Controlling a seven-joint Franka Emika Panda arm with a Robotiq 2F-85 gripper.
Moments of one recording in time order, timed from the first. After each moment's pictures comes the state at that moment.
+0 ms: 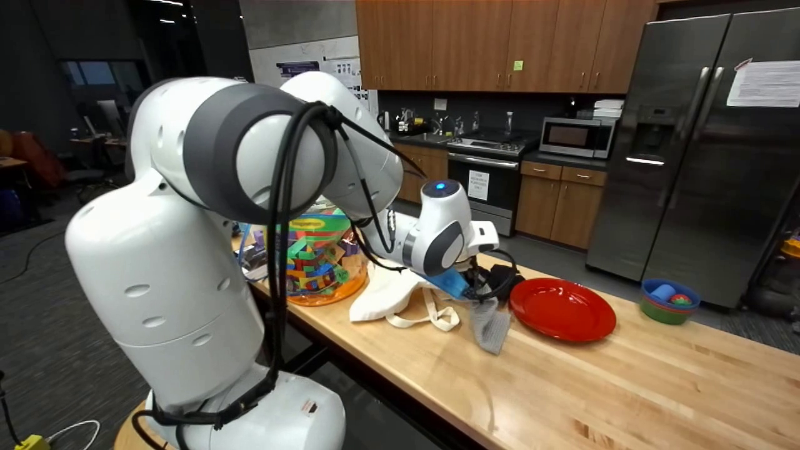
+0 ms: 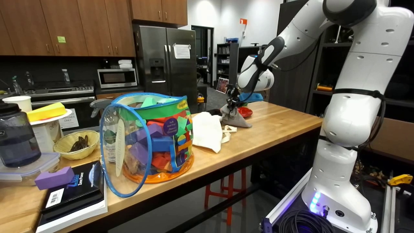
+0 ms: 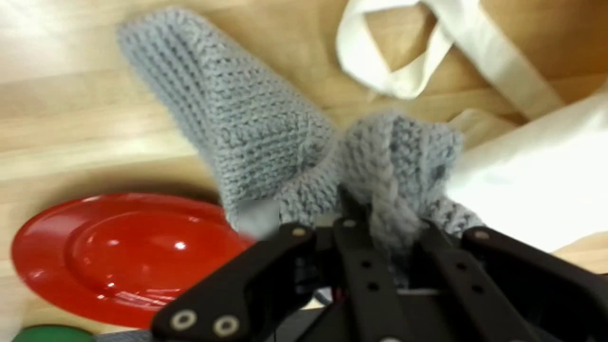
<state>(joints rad) 0.22 -0.12 -0.43 -2.54 -0.05 2.88 0.14</state>
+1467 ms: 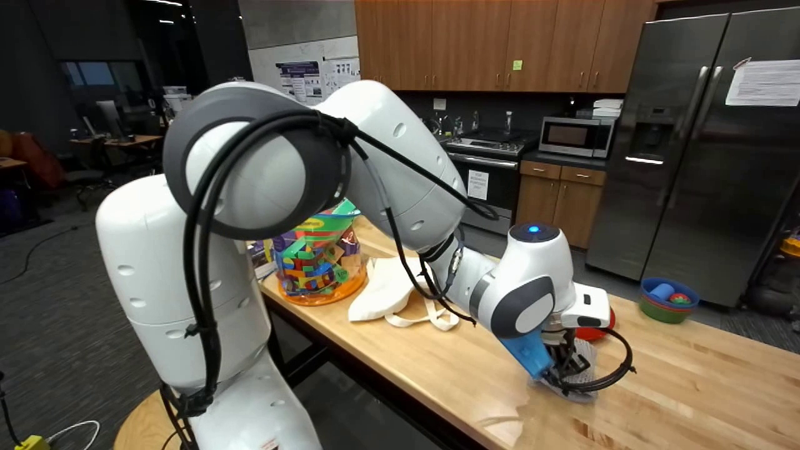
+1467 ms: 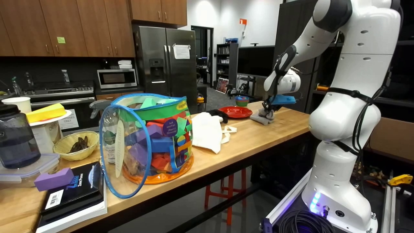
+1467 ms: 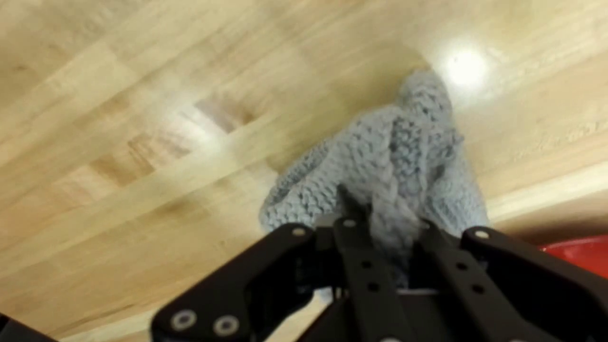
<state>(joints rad) -0.31 -0.04 -0.37 -2.53 -0.15 2.84 0.15</state>
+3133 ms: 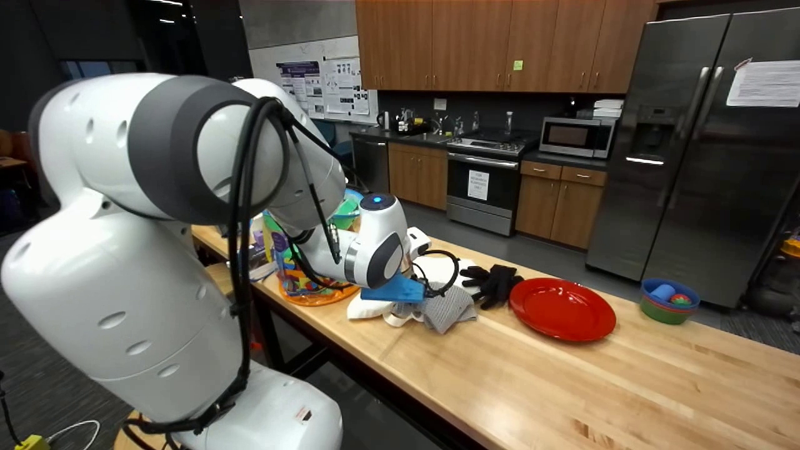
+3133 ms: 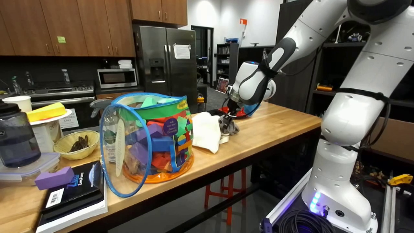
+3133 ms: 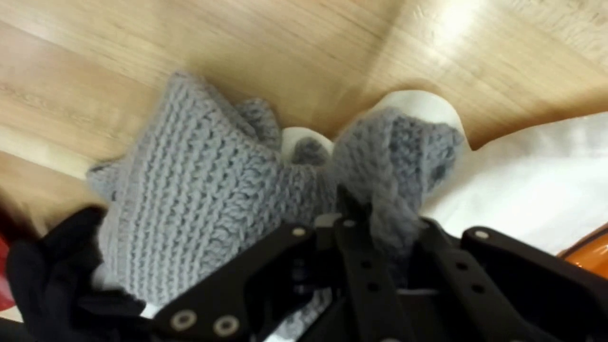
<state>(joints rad) 0.13 -0.25 -0.07 -2.77 -0.01 2.90 -0.23</state>
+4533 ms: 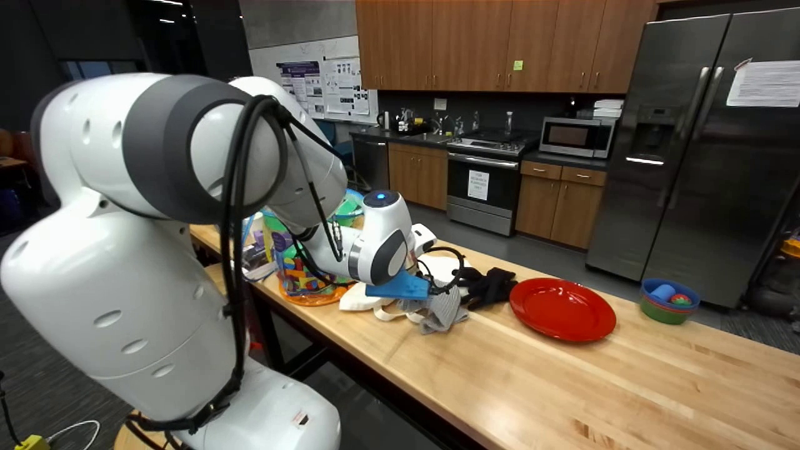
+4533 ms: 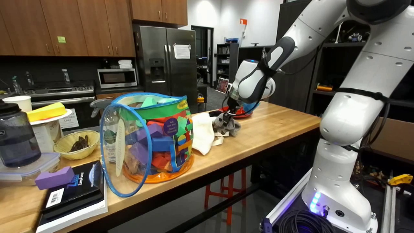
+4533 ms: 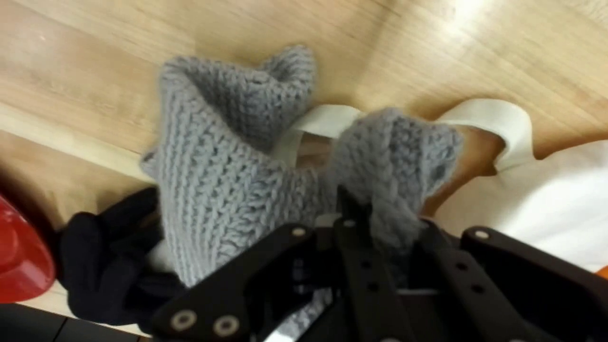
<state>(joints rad) 0.07 -0.25 -0.04 -2.75 -0.01 2.90 -0.23</state>
